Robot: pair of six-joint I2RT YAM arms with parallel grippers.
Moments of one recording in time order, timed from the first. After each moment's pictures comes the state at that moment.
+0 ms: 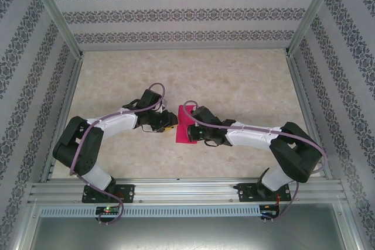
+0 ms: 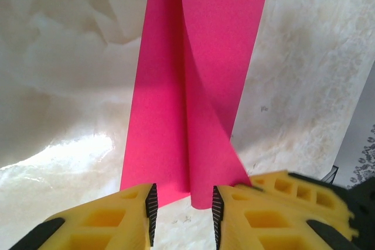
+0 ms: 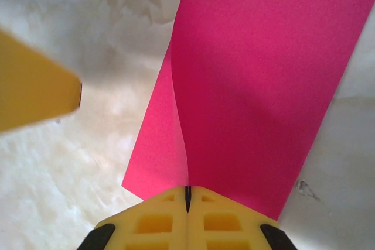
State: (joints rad) left arm -0.47 1.60 0.86 -0.27 0.52 -0.86; right arm 0.81 1.53 0.73 -0.09 -0.10 0.70
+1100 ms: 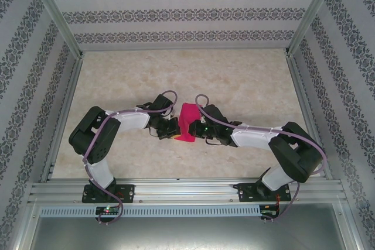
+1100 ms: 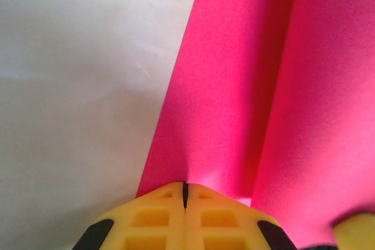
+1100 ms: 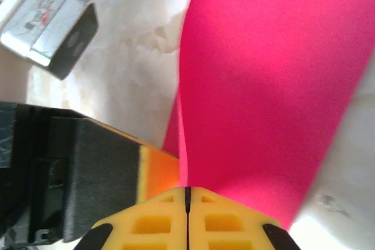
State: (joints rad) left arm -0.55 1.78 0.93 -0.32 0.50 -0.82; right arm 0.72 1.53 0.65 0.09 -0.23 0.88
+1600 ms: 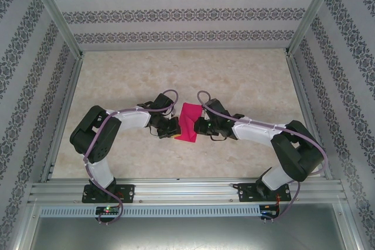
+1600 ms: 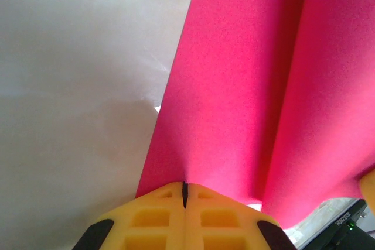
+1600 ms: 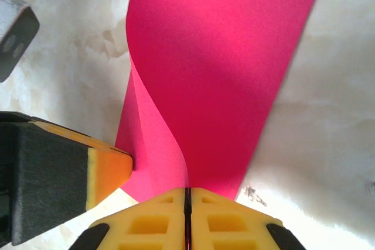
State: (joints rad) left arm -0.55 1.79 0.95 -0.35 0.49 -0.80; right arm 0.66 1.54 0.75 -0.14 -0.23 0.75
